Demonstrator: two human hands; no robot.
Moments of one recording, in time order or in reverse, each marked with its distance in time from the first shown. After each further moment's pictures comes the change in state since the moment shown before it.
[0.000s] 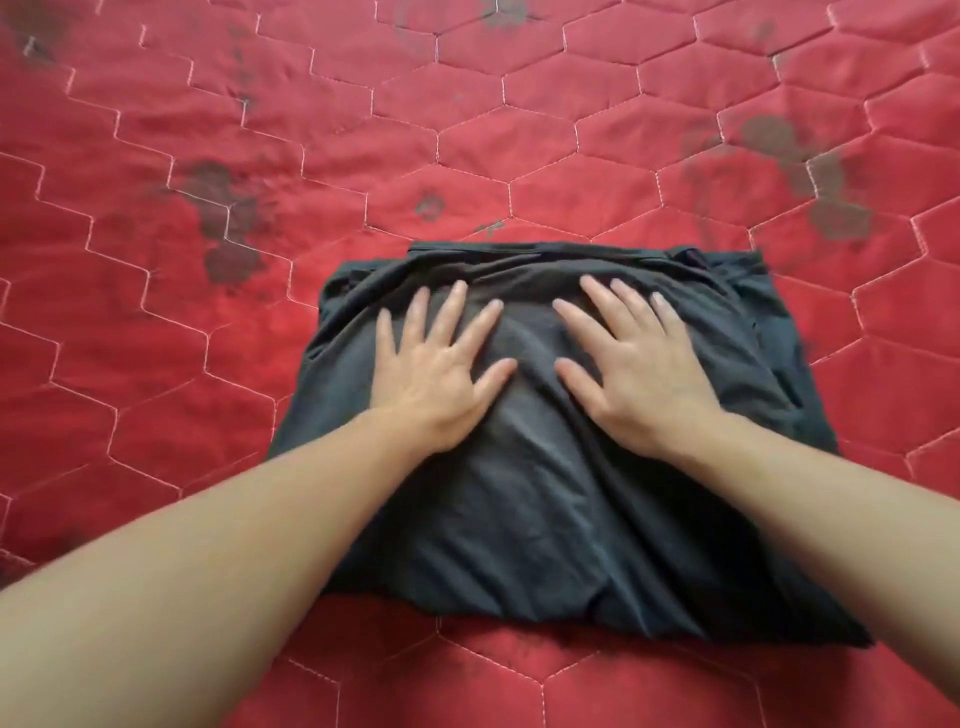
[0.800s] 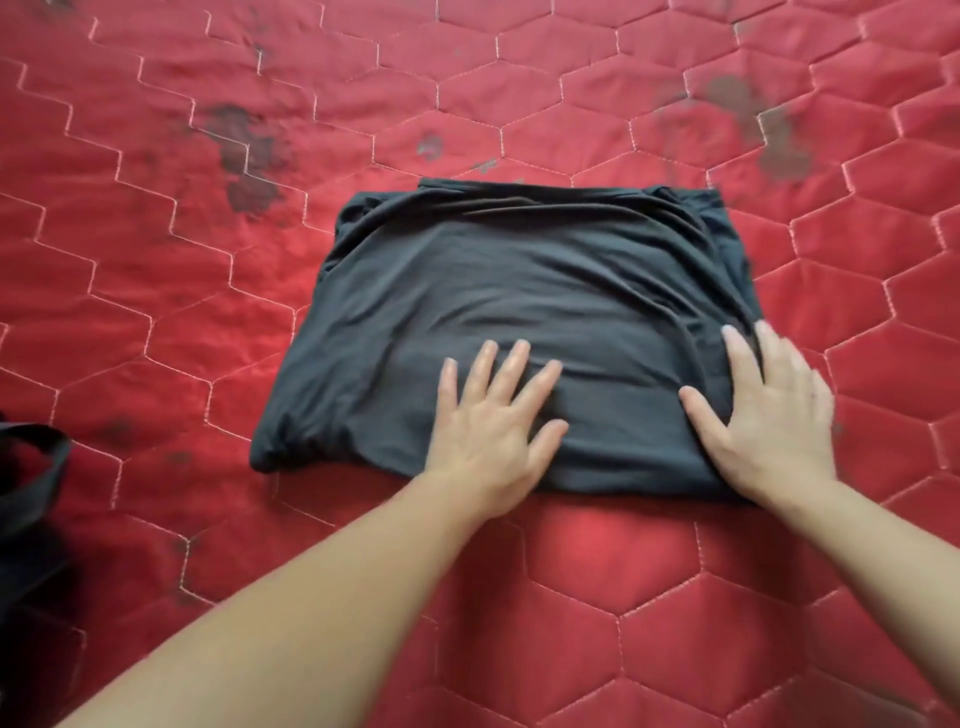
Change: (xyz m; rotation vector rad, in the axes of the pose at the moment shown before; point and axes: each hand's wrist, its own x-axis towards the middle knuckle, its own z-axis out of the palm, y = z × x) left_hand -0.135 0.077 0.018 -0.154 -0.047 0.128; right_hand -0.167 0.041 -0.006 -0.024 -0.005 0.530
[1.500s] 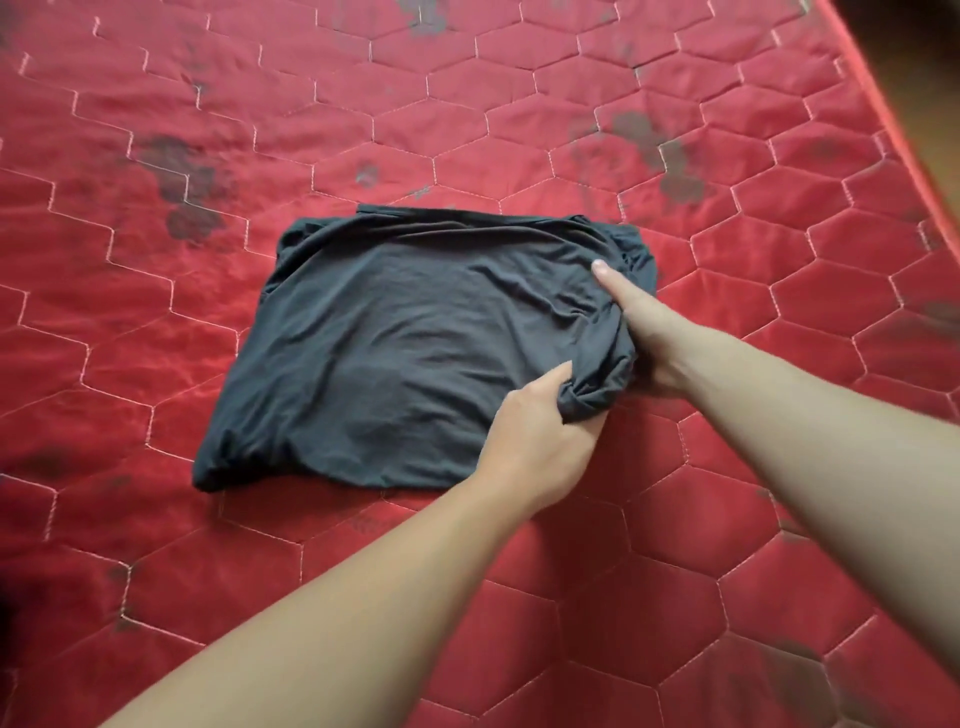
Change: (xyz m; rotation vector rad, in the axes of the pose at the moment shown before) left_hand 0.008 0.094 -0.039 -1.009 0.084 -0.084; right_hand 0.060 -0.059 -0.069 1.243 -0.655 0.632
